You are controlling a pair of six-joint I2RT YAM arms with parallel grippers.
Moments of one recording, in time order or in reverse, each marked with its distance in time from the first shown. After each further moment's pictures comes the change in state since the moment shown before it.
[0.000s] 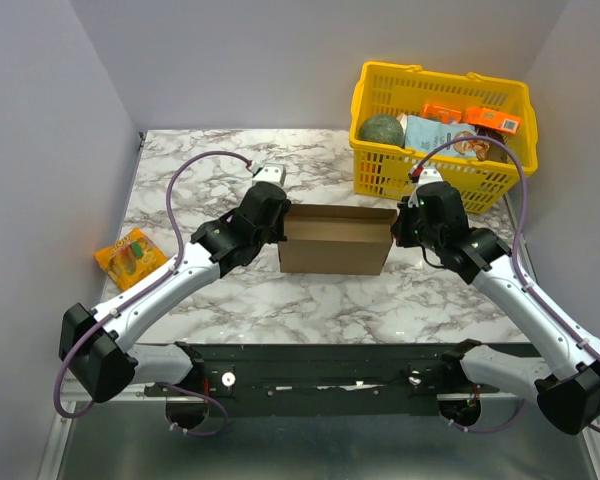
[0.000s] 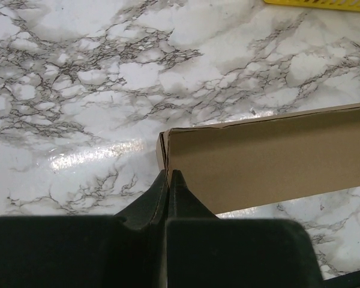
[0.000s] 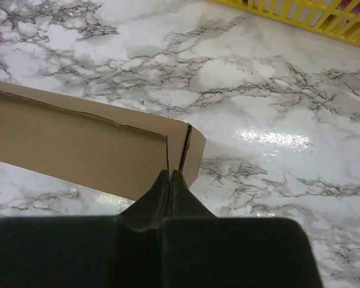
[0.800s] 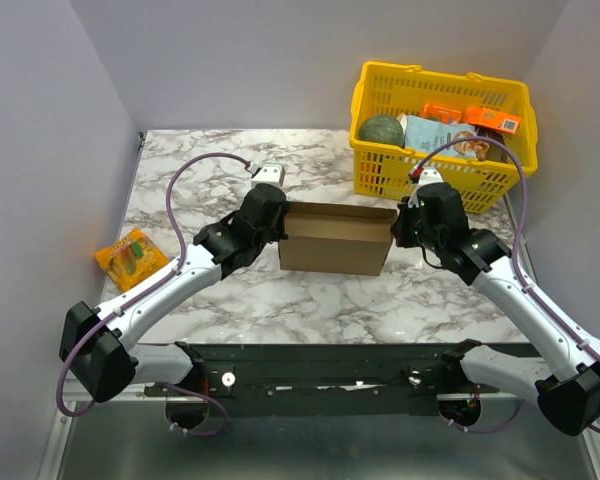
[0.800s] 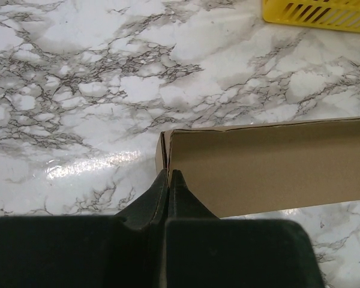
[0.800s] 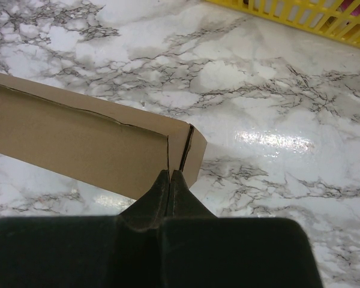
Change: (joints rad) left arm 0.005 0.008 -0.041 0.090 -0.026 -0.005; right arm 0.002 -0.007 -0.010 0.013 0.001 0.000
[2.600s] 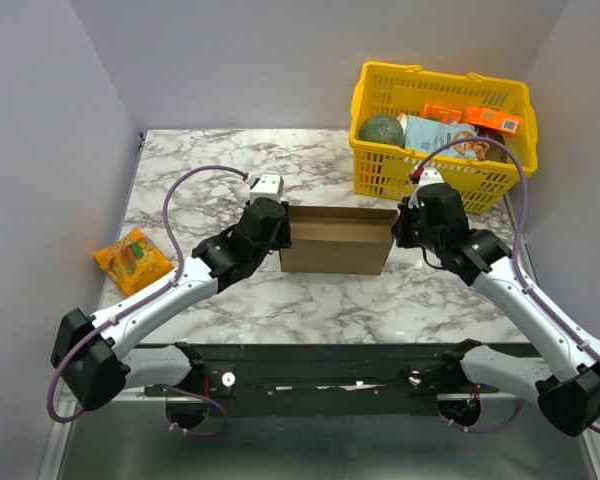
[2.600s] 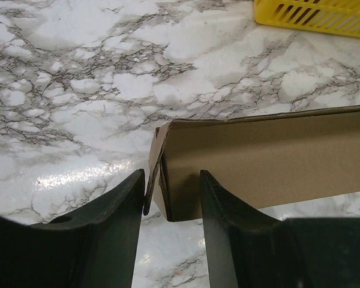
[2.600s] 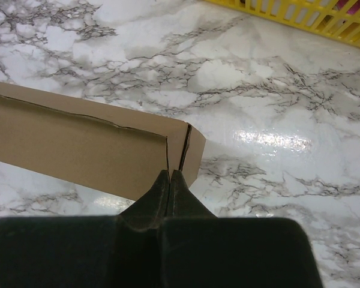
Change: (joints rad) left arm -0.046 -0.065 -0.109 0.087 -0.051 -0.016; right arm 0.002 -0.004 -0.002 -0.004 0.011 0.000
